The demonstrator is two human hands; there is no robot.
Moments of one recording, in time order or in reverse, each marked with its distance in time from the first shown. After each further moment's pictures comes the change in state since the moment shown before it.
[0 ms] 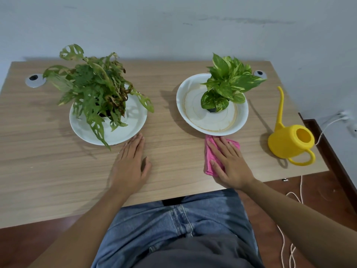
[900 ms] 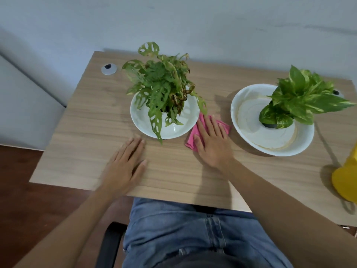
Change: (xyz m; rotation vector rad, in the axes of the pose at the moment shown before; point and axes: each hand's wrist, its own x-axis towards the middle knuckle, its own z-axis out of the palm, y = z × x) left_hand -0.083 -0.112 -0.055 0.052 0.002 -0.162; right_hand 0.168 -0.162 0.039 0.017 -0.042 -0.077
